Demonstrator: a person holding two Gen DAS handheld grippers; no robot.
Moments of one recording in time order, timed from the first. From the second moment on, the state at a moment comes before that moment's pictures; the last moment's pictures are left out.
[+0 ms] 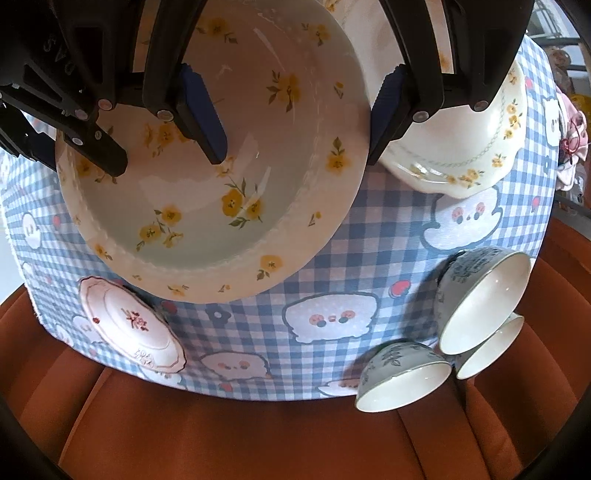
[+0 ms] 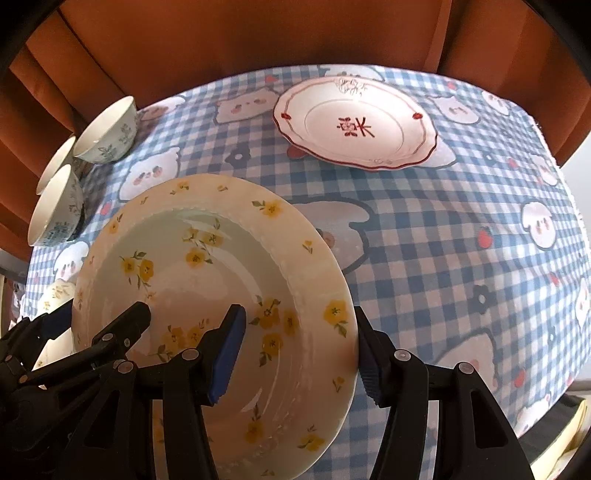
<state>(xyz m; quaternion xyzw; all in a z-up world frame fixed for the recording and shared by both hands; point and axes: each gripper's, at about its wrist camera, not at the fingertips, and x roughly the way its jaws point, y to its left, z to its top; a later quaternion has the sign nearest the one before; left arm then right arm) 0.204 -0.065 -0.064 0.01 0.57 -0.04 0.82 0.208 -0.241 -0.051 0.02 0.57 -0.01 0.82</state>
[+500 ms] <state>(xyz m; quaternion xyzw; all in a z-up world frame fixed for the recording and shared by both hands) 0.173 -0.015 -0.037 -0.02 0.53 -0.05 0.84 0.176 -0.194 -0.014 0.00 0.54 -0.02 0.84</state>
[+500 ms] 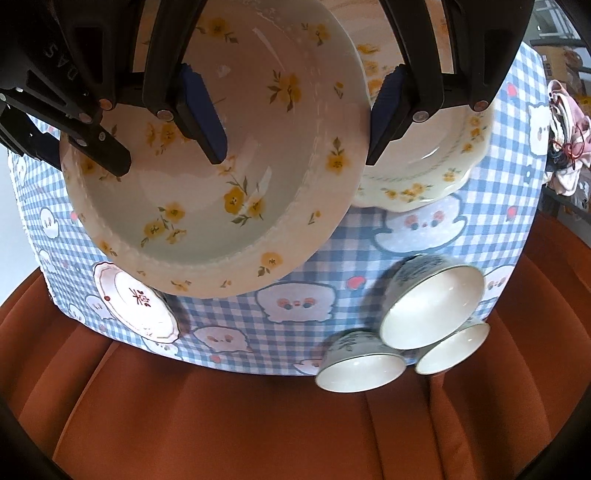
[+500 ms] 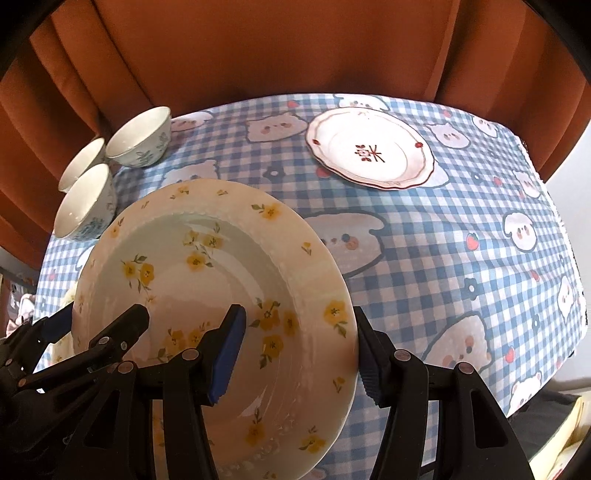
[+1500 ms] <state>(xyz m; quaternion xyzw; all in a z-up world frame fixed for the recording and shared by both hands) 0.134 0.098 -0.094 -0.05 0.58 -0.01 0.81 0.146 -0.075 -0.068 -0.03 0.59 0.01 0.81</state>
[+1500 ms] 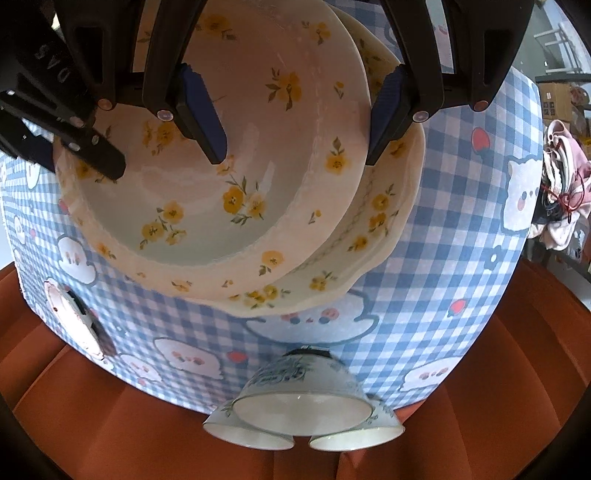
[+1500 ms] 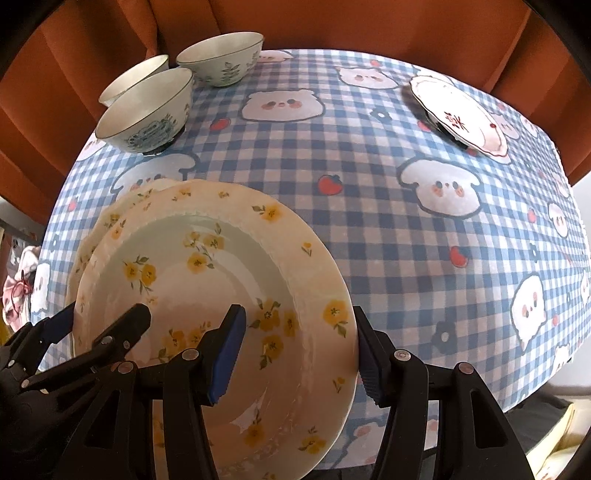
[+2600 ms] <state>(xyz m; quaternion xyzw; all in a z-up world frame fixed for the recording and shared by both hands) 0.134 0.093 -0.072 -0.03 0.53 0.01 0.84 0.140 -0.081 -0.067 -0.03 0.57 0.02 0.82</state>
